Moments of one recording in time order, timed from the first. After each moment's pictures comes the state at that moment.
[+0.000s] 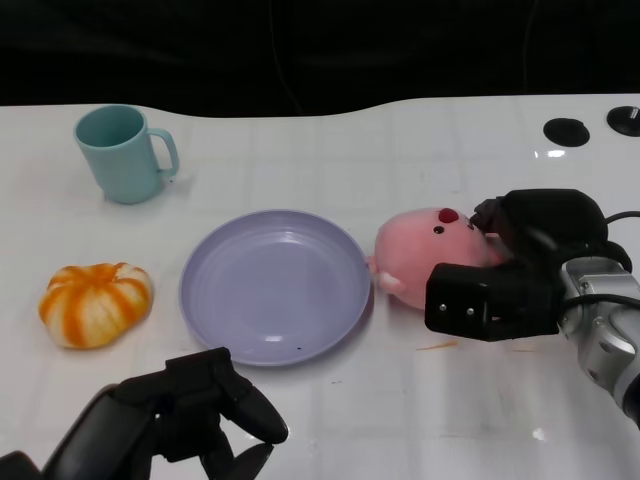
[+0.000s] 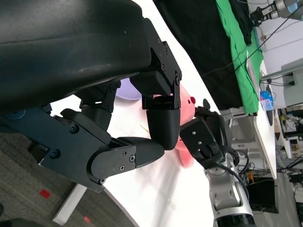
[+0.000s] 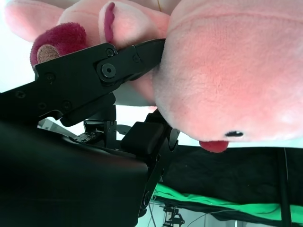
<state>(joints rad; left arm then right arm) 0.50 0.26 -0.04 -0.87 -0.13 0.33 -0.24 -0.69 -0.25 0.51 0.83 -0.76 0.12 -0.20</state>
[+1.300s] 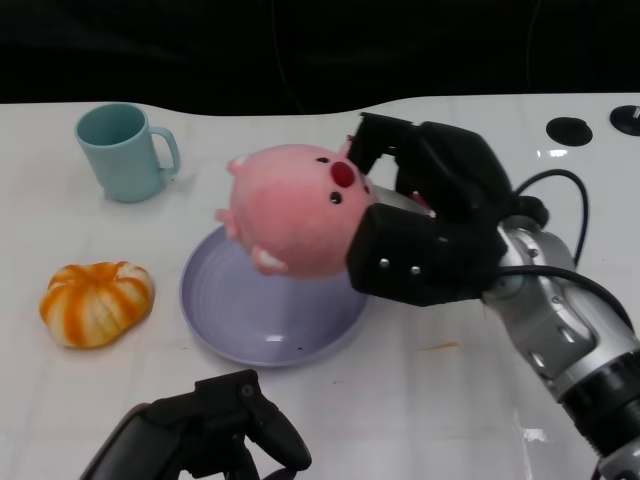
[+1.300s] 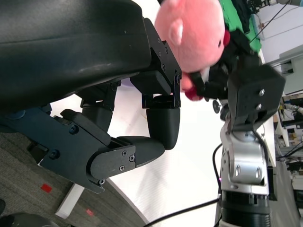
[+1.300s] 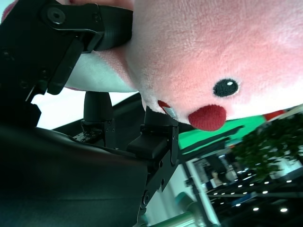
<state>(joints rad) 0.53 0.25 -0.13 -0.81 -0.05 0.22 -0.24 -0.68 -0.07 0.41 0.45 -0.59 0.01 -0.07</state>
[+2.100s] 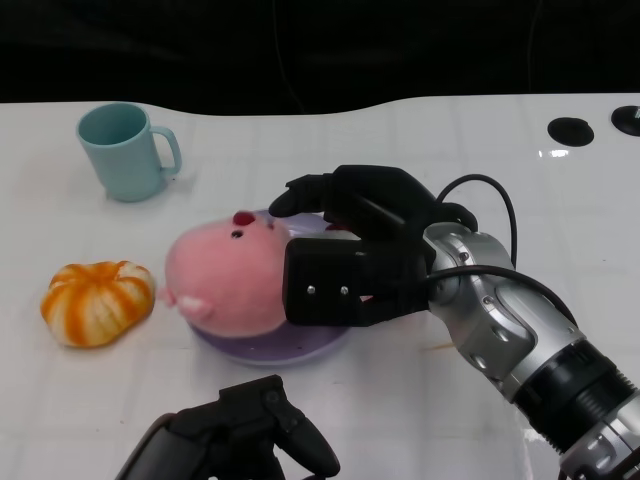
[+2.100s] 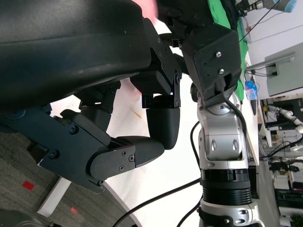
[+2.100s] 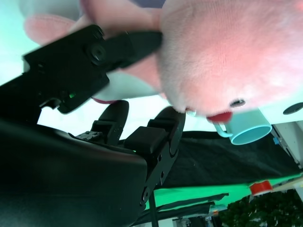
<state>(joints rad) 0.55 0.19 -0.21 -0.79 -0.01 0.14 -0.22 -0.73 -0.02 0.53 0.46 -0.65 0.13 0.15</state>
